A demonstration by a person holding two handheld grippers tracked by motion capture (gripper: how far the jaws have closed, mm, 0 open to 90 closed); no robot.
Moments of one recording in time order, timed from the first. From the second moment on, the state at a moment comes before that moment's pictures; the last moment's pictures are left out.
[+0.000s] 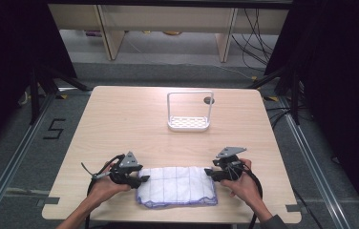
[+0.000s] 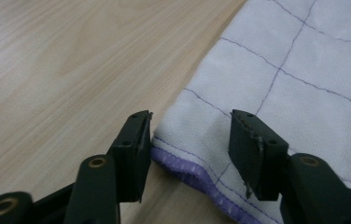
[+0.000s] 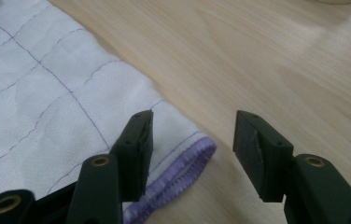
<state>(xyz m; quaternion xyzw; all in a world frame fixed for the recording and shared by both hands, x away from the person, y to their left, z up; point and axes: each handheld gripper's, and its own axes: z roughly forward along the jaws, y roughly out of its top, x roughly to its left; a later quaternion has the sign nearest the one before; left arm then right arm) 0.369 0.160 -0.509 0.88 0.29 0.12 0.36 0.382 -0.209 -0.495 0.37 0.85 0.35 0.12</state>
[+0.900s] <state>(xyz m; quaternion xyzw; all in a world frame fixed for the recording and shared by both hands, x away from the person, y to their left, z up) 0.319 0.153 -0.500 0.88 0.23 0.13 0.40 0.436 -0.188 -0.490 0.32 0.88 0.34 0.09</state>
